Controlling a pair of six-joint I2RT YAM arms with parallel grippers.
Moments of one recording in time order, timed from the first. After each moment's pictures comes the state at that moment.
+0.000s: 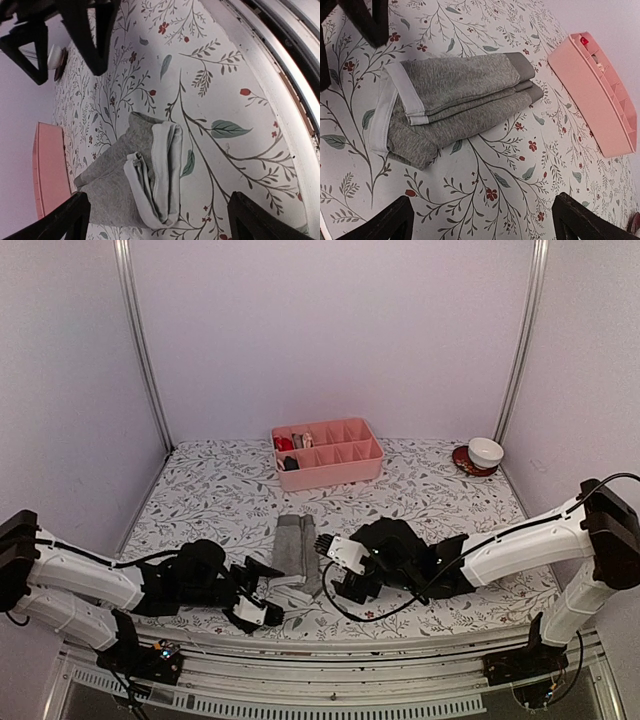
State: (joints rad) left arm -0.97 1.22 0.29 0.36 0.14 1.10; right arm 1.15 1.64 0.85 0.12 0.32 -0.33
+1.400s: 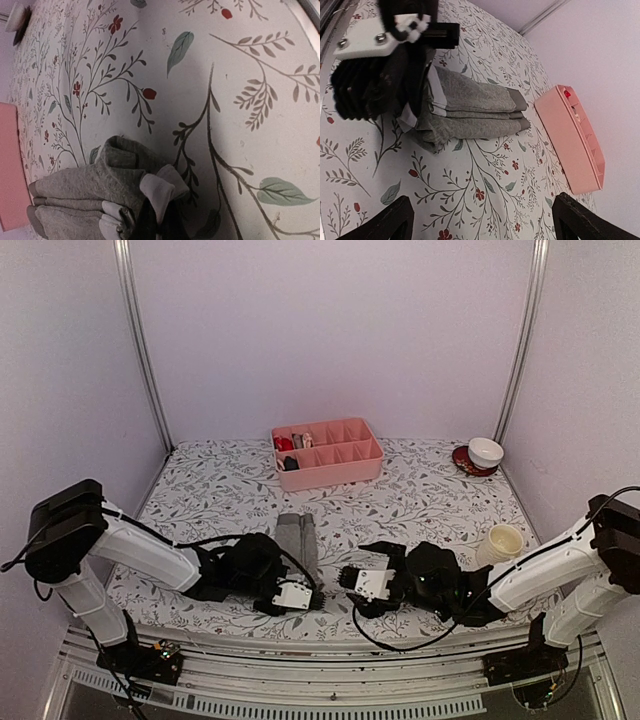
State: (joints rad) left arm -1.03 1.67 0.61 0.26 -0.02 0.92; right arm 1.18 1.51 0.52 0.58 0.31 -0.62
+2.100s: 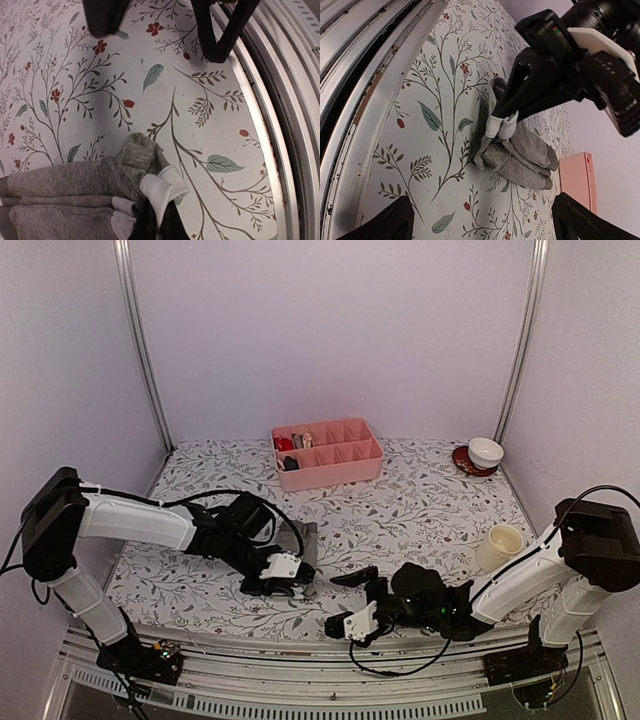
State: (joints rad) left arm -0.84 1.62 0.84 -0.29 0.44 0.92; right arm 1.26 1.65 0.50 0.74 0.12 -0.92
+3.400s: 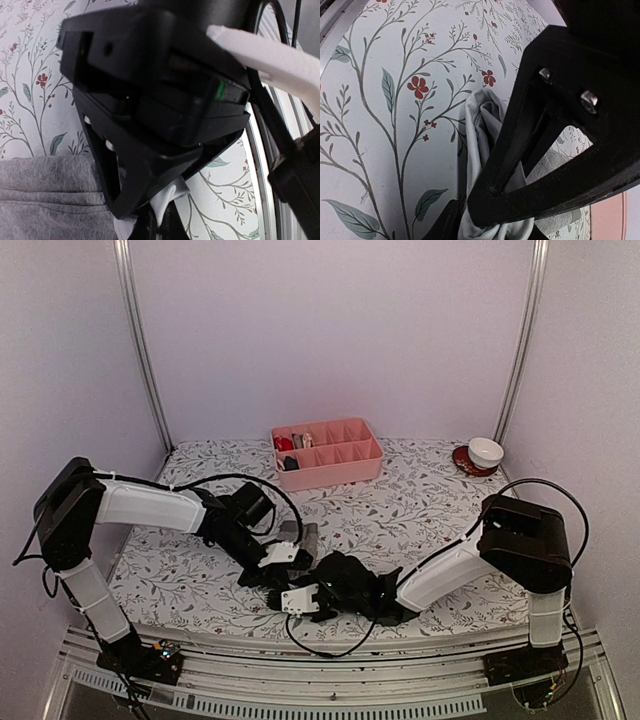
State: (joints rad) left arm -0.75 1.72 0.97 -0.48 0.62 0.92; right arm 1.24 2.06 0.99 0.52 0.18 -0.77
